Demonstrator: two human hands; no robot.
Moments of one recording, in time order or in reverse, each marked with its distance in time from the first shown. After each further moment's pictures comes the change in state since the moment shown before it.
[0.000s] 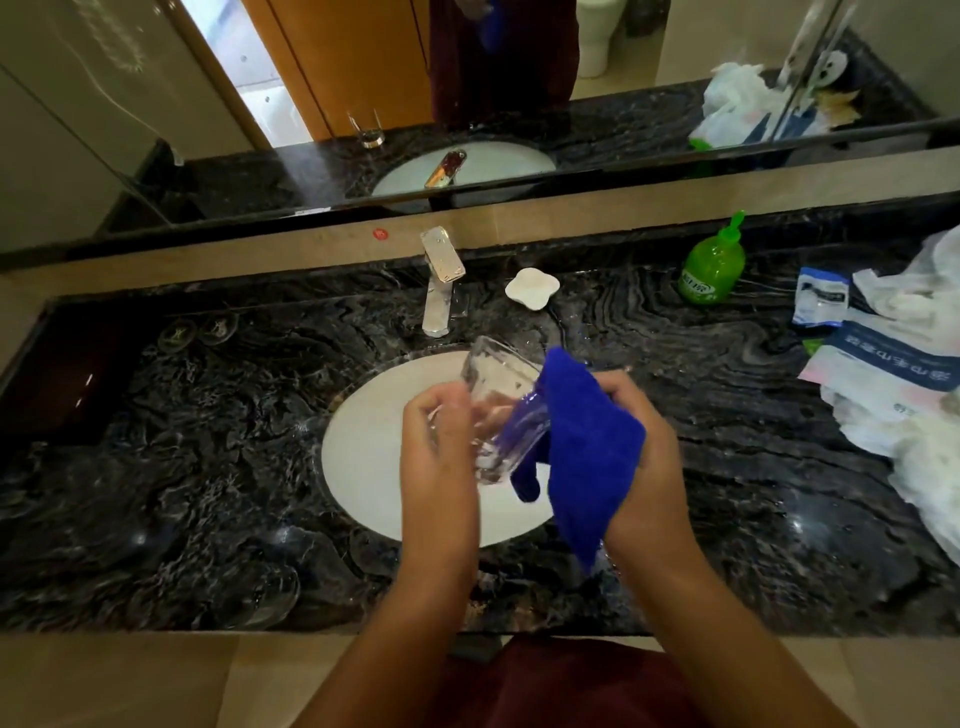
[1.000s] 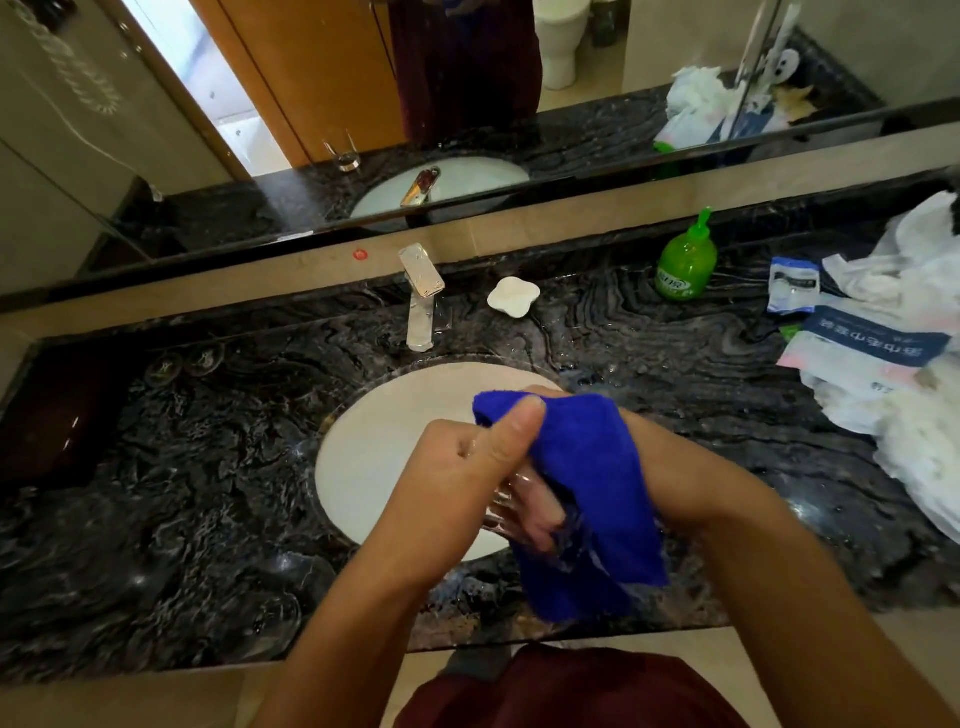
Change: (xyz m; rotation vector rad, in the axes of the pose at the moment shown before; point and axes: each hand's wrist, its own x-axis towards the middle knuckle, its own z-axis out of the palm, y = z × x) left_hand -0.003 0.039 -0.003 0.146 -0.599 0.040; right_hand 0.021 -0.039 -0.029 -0.420 -0.612 0.210
